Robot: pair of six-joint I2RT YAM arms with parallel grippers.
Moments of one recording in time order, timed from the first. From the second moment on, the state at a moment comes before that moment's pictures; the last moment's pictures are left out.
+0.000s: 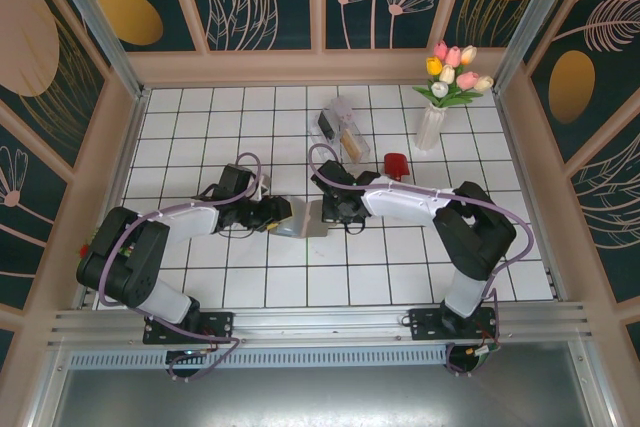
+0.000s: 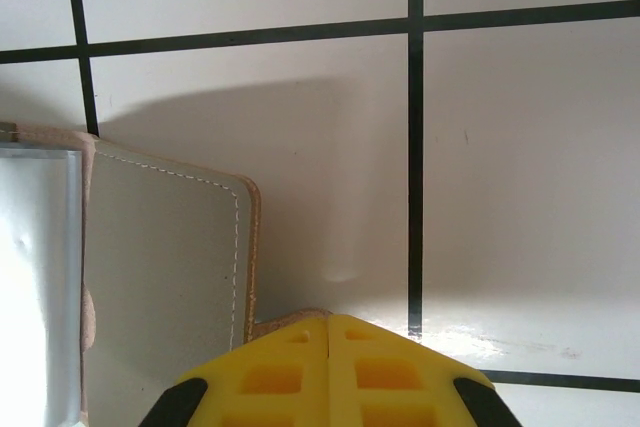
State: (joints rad) left arm -0.41 1.53 0.62 -0.02 0.62 -0.78; right arm 0.86 1.75 1.10 -0.58 0.12 0.83
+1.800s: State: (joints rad) left arm -0.58 1.75 0.63 0.33 0.60 -0.95; right arm 0.78 1.57 0.94 -0.31 -0.06 0.98
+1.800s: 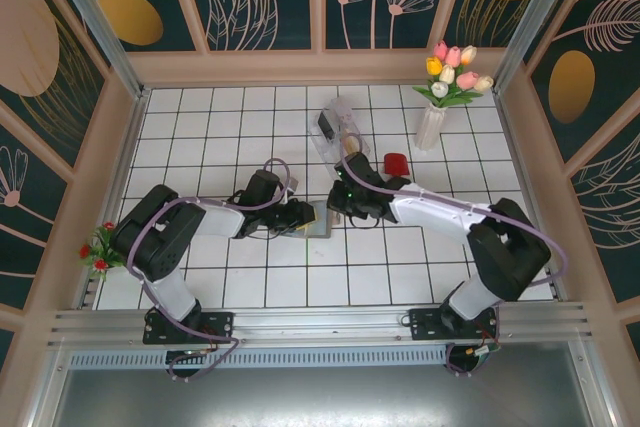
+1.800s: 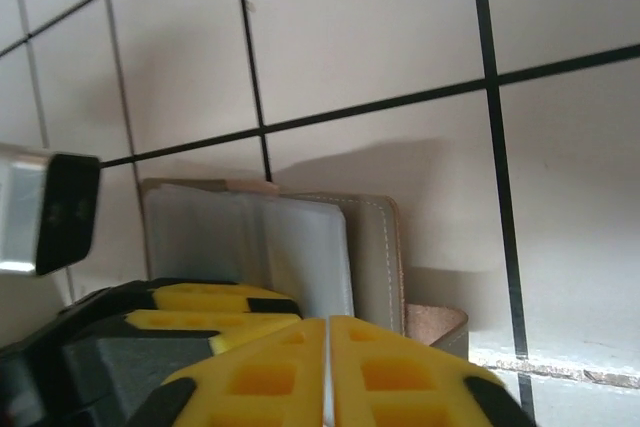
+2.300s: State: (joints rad) left arm -0.58 1.67 0.66 0.18 0.52 -0.94; right arm 0.80 1.74 1.02 -0.31 -0.06 0.99
